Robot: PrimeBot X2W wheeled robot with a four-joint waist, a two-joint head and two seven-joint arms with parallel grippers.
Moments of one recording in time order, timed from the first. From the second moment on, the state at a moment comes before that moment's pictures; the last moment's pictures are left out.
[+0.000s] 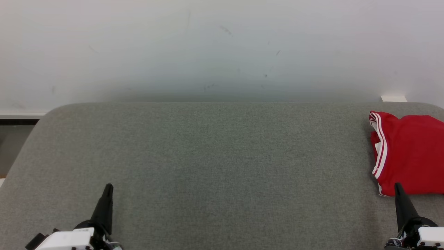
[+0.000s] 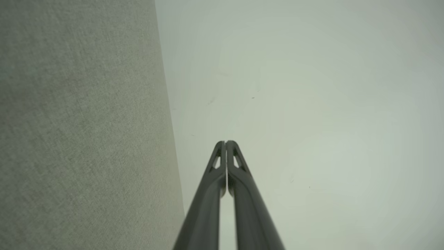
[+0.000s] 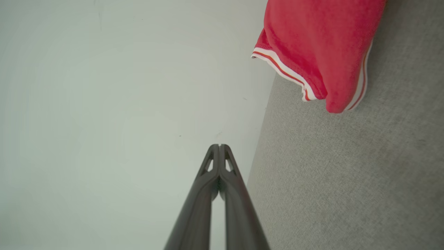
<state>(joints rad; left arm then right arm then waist) -0.11 0.07 0.08 0.24 -1.64 -0.12 0.09 -0.12 -0.05 -0.11 0.25 1.61 0.13 0.11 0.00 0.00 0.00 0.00</state>
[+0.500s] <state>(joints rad) -0.11 0.07 0.08 0.24 -1.64 -0.12 0.09 -0.12 -0.05 -0.11 0.25 1.61 0.13 0.11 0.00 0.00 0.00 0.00</state>
